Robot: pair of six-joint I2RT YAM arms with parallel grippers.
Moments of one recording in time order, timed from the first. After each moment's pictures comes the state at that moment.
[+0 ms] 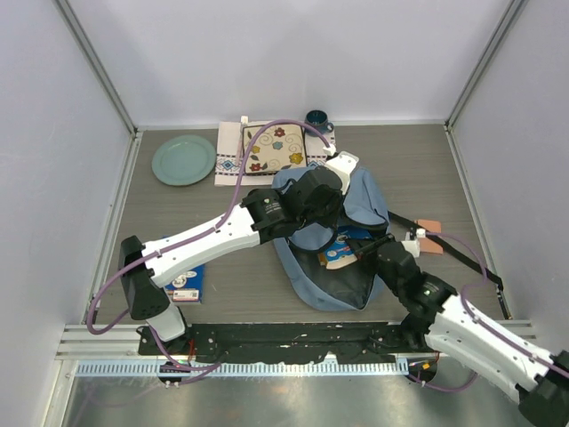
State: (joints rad) left arm -1.11 1.66 1.66 -0.57 -0.27 -0.35; right arm 0.72 0.50 0.31 -0.30 0.35 1.57
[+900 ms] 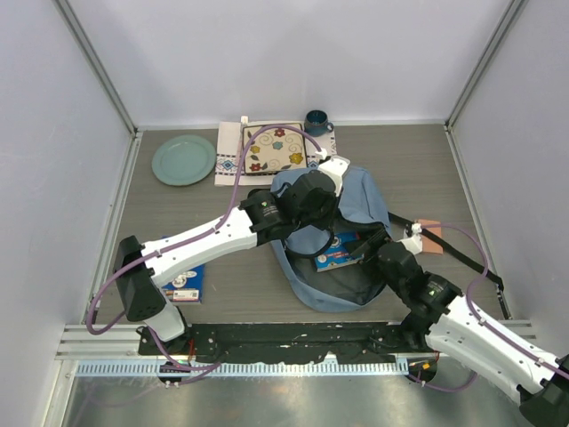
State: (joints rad) left arm -1.07 1.63 1.55 -0.50 -0.23 -0.40; right arm 0.73 0.58 0.36 -0.40 0.35 1.34
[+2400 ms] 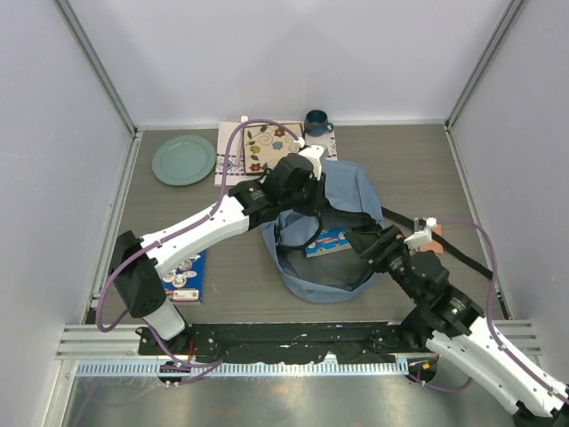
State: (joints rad) left arm -0.90 1.63 1.47 -0.43 -0.05 -0.45; right arm 0.72 0.38 0.37 -0.20 0.23 1.12
